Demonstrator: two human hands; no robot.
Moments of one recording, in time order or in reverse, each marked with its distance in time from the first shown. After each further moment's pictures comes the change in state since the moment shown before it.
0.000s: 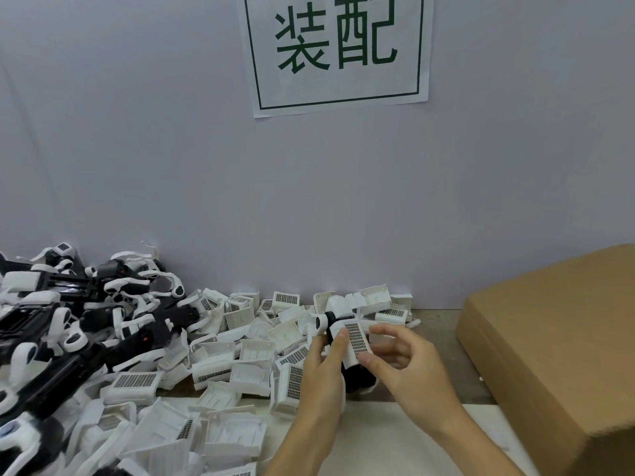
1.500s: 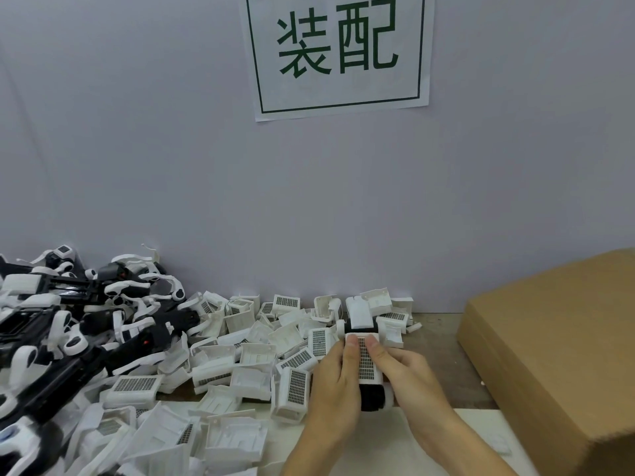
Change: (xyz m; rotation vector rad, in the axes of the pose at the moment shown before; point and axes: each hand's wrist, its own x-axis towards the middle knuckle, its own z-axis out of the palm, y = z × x) left_hand -0.006 -0.005 0.005 0.404 -0.035 0.274; right_hand -0.007 -0.019 0.013 0.295 -0.088 0.280
